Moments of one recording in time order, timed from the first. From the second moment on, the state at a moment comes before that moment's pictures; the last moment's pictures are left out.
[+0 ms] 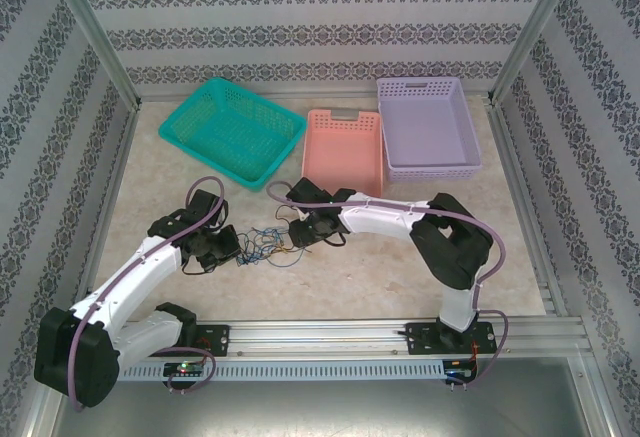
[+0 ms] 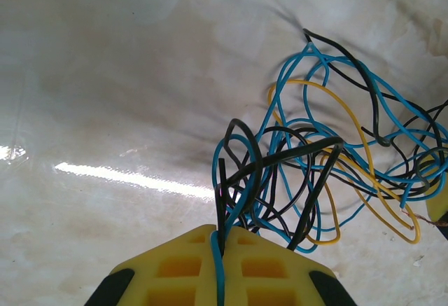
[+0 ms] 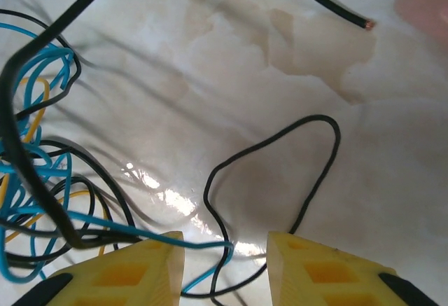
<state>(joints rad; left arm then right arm) -0.31 1.04 0.65 -0.83 0.19 -0.83 0.89 1.87 1.21 -0.49 -0.10 0.44</state>
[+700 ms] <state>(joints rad) -0.31 1.07 0.69 -0.87 0.11 -0.81 0.83 1.60 1.07 -0.51 -0.03 0.47</state>
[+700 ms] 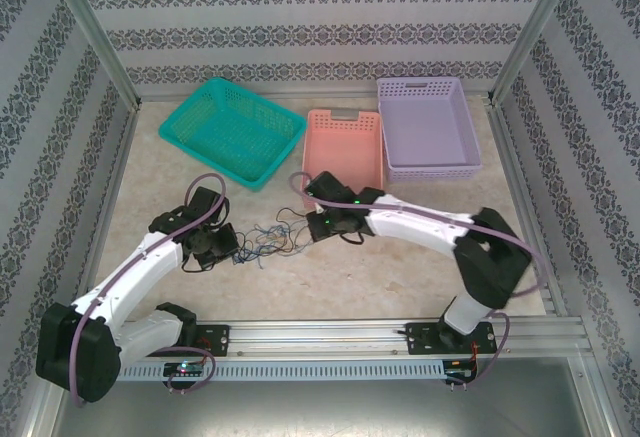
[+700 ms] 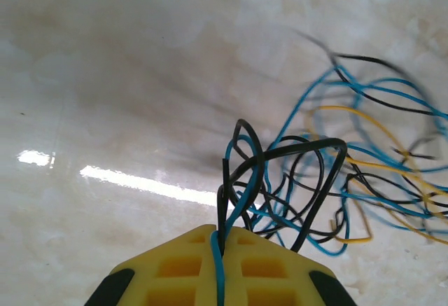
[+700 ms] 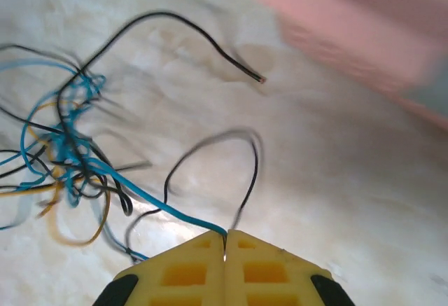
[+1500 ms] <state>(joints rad) -0.31 1.19 0.78 -0.91 -0.02 -0.81 0.34 1.03 0.88 -0.80 0.05 0.63</state>
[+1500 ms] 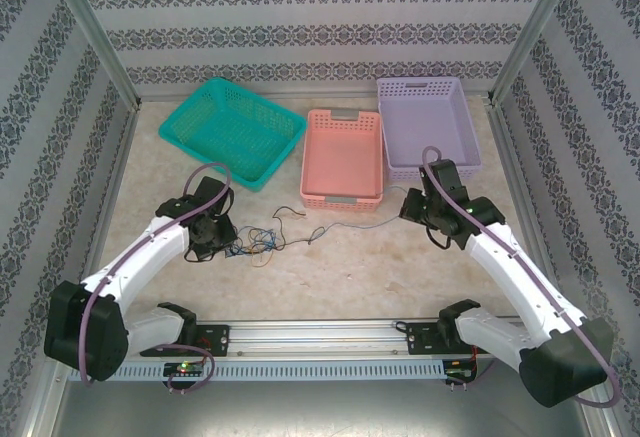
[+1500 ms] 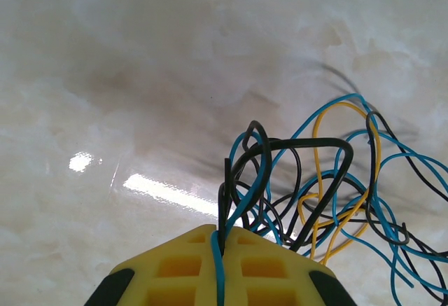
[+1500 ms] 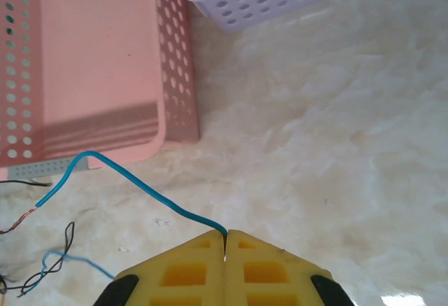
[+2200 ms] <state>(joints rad) -0.29 1.30 0.84 -0.92 -0.07 -0.78 0.11 0.92 1.14 -1.00 0.27 0.65</state>
